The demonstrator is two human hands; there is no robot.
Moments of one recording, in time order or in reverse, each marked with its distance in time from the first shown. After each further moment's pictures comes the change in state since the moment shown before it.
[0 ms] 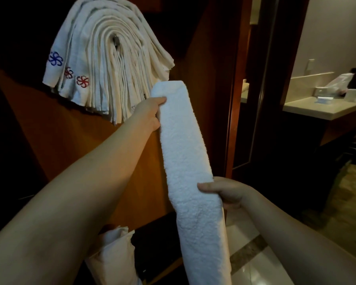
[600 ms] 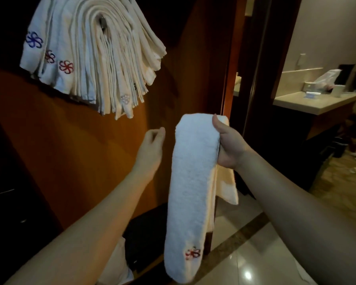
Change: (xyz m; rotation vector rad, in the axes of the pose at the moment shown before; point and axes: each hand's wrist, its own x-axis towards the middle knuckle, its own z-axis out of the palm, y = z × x) left_hand -0.024 -0.120 -0.034 0.477 -0.013 0.323; right_hand -0.006 -0.073 0.001 0.401 0.413 -0.354
